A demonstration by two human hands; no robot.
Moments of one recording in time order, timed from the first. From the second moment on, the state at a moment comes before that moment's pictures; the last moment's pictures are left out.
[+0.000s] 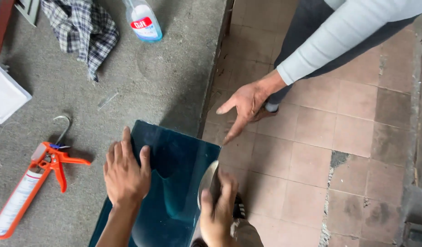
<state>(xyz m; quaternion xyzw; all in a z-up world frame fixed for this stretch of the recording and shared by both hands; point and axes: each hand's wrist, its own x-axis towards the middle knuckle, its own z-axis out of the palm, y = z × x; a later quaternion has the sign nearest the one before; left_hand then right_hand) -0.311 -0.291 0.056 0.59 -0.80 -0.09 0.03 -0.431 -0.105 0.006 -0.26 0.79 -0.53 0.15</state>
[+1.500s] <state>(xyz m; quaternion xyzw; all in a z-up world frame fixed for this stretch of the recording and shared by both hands) -0.307 -0.271 0.066 0.57 -0.82 -0.07 0.02 -0.529 -0.180 0.089 0.18 0.78 -0.41 0.43</state>
